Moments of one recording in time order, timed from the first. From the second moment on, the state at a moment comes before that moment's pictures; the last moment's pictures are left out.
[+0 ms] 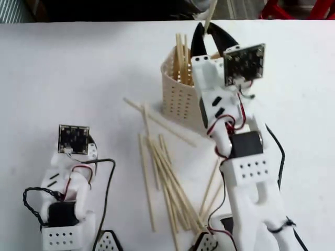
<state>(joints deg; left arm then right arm) -10.1 -102.5 92.0 48.3 -10.7 -15.3 -39.5 33.1 10.4 8.5</state>
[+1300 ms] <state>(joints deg) -10.1 -102.5 92.0 48.3 -10.7 -39.4 -38.7 52.1 68.0 3.4</state>
